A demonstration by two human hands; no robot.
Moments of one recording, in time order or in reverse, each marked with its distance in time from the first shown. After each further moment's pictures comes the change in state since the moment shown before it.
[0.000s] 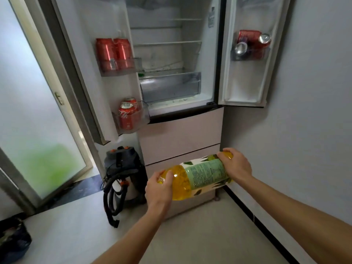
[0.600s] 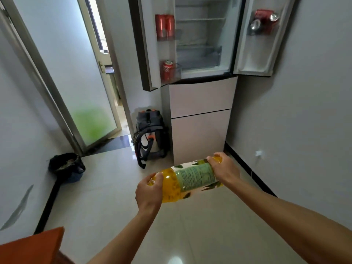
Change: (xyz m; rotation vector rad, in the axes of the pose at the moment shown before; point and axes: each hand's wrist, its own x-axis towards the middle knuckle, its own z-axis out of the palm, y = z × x) left_hand -0.347 -0.098 -0.249 0.051 0.148 -0.126; right_hand -0.415 0.019 -0.030 -0.041 -0.233 -0.016
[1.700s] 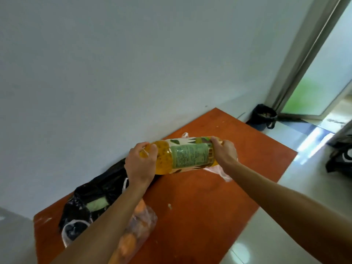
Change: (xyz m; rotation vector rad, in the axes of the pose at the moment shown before) left_hand -0.455 -0.184 -0.706 0.269 1.140 -0.243; right_hand -0.726 -0.310 0.315 0.207 -0.888 -0.488
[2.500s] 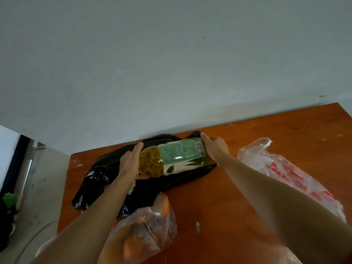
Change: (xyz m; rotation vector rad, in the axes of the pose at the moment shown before) left_hand 0.114 -0.211 -0.009 -0.324 0.236 -1.042; right_hand 0.110 0.020 0.312 -0.442 -0.738 -0.007
